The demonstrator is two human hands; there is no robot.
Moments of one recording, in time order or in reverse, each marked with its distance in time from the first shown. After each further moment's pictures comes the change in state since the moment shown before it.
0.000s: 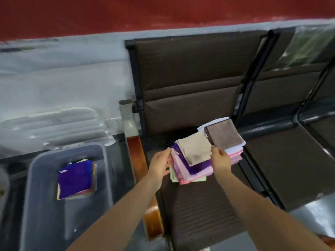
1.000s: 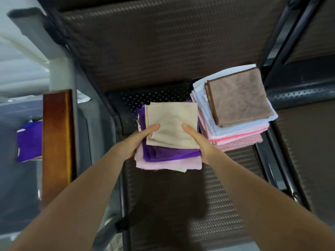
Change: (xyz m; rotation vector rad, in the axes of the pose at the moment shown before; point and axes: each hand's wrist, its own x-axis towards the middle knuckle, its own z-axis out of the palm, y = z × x) left_hand 0.248 -0.127 0.031 0.092 -0.208 -0.156; right_hand 0.223 0.155 0.046 0.269 -0.862 0.445
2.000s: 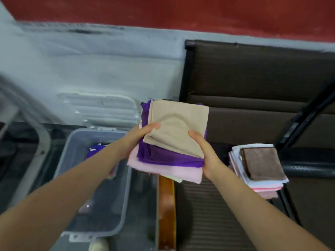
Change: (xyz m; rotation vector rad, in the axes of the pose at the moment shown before) left_hand -0.295 0.149 -0.151 -0.145 0.054 0.391; right_hand -0.175 -0.077 0.323 -0.007 -0.183 -0.215
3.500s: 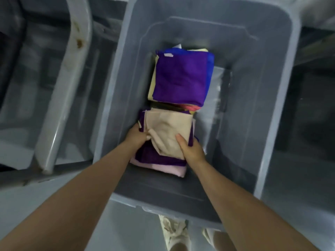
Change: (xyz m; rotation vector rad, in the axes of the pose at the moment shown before) left_hand 0.045 -0.423 -0.467 0.235 0.655 -0.428; right_hand 0.333 0.573 0.083 -0.705 0.185 0.229
